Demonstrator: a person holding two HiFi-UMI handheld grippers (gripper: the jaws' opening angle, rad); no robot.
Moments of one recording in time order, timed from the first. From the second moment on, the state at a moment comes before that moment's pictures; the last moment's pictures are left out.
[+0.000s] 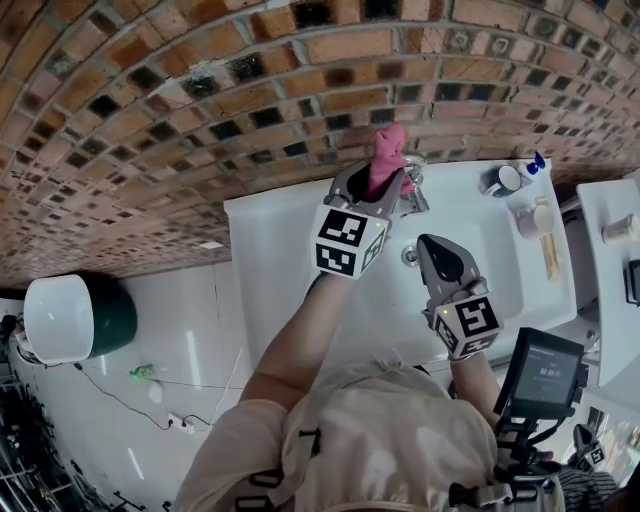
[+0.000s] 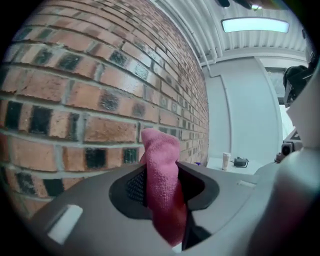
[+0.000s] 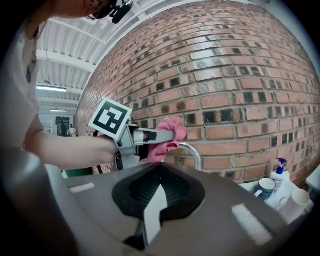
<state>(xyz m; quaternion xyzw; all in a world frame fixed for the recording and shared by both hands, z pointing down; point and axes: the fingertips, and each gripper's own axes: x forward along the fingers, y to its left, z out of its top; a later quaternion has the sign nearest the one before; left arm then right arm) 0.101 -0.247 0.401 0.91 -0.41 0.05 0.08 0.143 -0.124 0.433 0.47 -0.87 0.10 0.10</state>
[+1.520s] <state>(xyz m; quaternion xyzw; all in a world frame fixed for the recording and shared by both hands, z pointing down) 0.195 -0.262 0.497 0.92 -0.32 0.12 0.18 0.203 -0.163 0.465 0.51 -0.84 0.12 0.13</state>
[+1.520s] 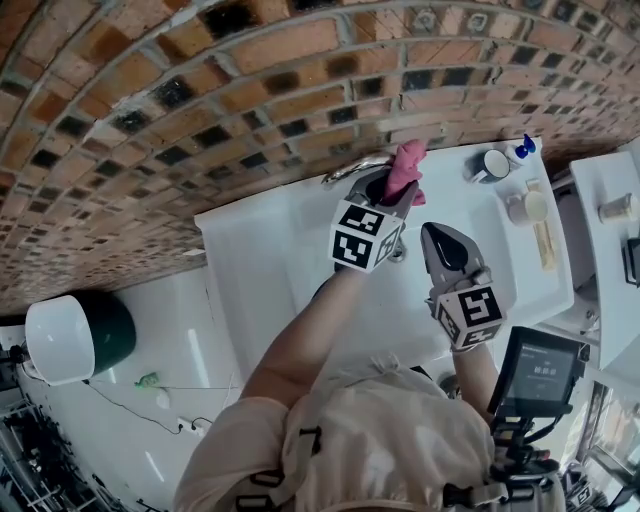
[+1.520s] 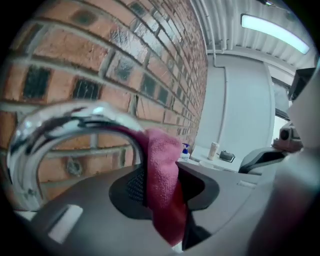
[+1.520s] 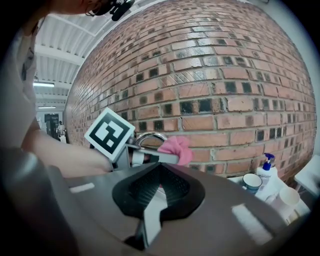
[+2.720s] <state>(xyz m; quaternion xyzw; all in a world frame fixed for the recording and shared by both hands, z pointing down) -0.123 -0.157 0.394 0.82 -0.55 0.02 0.14 0.050 -0.103 0.396 0.41 -0.91 0.05 0.11</state>
